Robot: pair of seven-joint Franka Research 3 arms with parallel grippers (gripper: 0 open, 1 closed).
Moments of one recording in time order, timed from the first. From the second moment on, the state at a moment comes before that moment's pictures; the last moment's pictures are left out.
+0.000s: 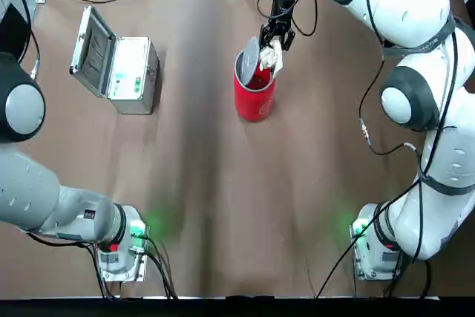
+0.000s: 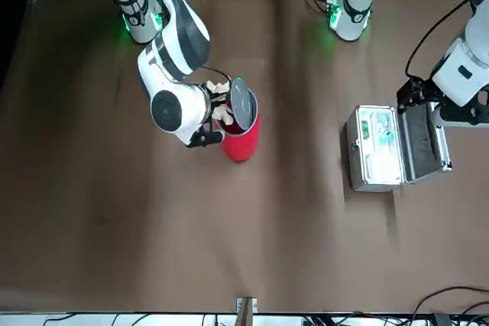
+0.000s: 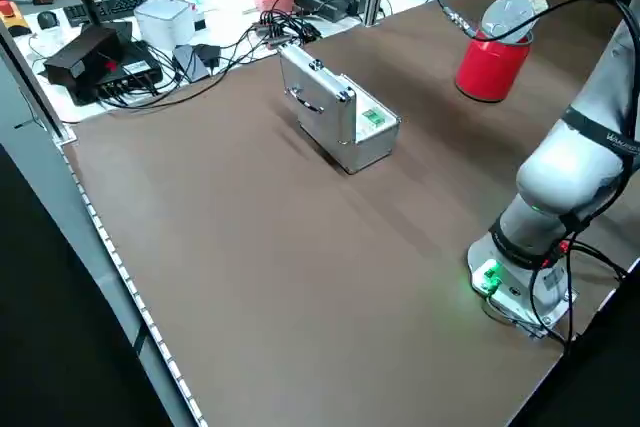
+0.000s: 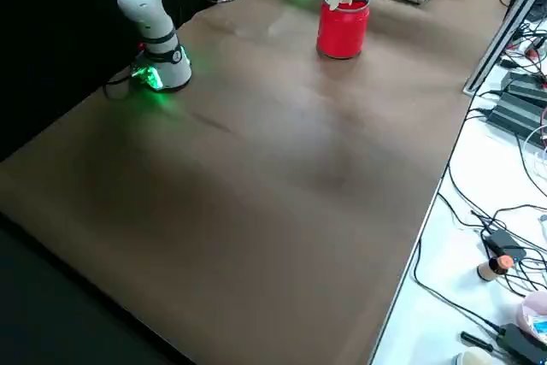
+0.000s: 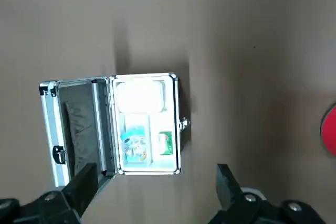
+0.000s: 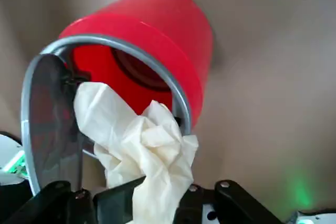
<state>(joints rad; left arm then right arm) -0.11 0.09 -0.04 -1.47 0.05 1.58 -0.07 0.61 0.52 -0.07 -1.35 0.47 1.53 0.38</state>
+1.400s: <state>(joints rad) -0.11 0.09 -0.04 -1.47 0.05 1.58 -0.06 0.60 0.59 -0.07 -1.36 0.58 1.59 0.35</state>
